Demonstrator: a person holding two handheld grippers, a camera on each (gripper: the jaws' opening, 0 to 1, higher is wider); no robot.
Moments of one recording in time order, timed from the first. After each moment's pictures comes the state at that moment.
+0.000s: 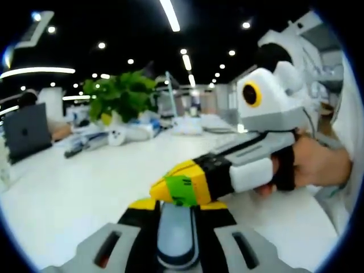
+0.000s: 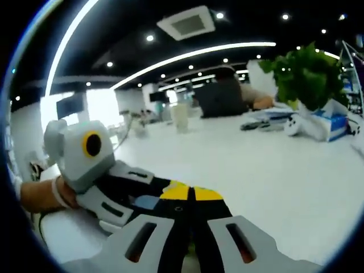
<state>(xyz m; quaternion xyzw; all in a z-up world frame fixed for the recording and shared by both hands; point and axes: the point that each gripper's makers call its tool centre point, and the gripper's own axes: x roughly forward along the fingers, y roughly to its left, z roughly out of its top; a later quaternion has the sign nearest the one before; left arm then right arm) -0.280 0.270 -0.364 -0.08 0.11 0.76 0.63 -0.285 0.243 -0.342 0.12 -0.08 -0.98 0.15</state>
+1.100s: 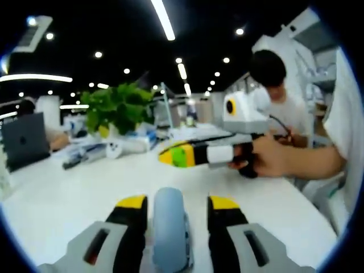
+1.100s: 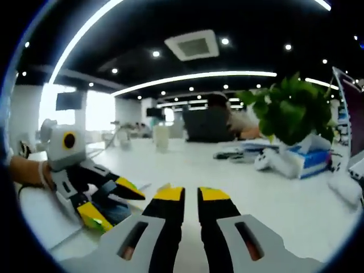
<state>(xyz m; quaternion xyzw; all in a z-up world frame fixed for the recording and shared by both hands) -0.275 0.271 -0.343 -0.04 0.09 0.76 0.64 -0.310 0.330 -0.325 0.03 0.01 -0.99 0.13</state>
